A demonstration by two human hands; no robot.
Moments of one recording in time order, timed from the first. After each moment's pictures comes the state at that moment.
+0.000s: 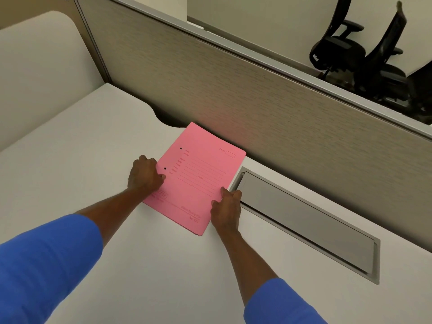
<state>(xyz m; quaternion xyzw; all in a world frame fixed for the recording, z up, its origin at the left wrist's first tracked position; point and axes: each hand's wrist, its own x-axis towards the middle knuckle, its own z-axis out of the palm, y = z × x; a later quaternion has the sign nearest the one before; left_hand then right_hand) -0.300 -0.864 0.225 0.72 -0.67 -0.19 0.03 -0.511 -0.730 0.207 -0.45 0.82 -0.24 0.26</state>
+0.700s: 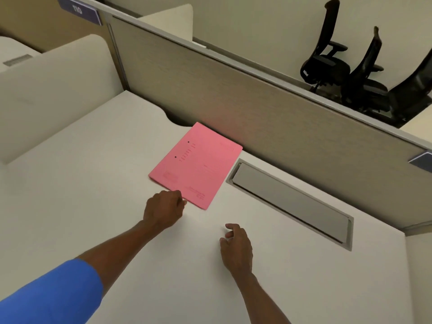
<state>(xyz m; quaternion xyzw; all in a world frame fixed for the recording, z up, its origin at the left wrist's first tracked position) -0.296 -0.673 0.275 0.64 -0.75 -0.19 0.05 -0.504 -0.529 0.214 -0.43 0.82 -0.24 0.31</state>
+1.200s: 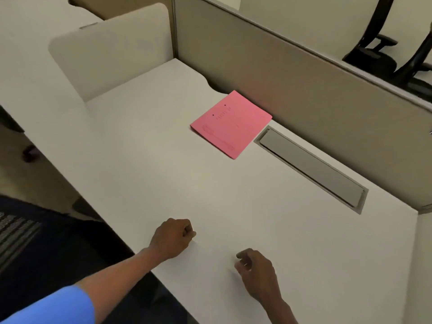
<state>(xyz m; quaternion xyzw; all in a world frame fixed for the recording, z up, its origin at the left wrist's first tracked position) -0.213 -0.381 0.252 0.66 -0.67 -0.35 0.04 -0.486 -0.283 0.233 -0.55 0.76 -0.09 0.35</state>
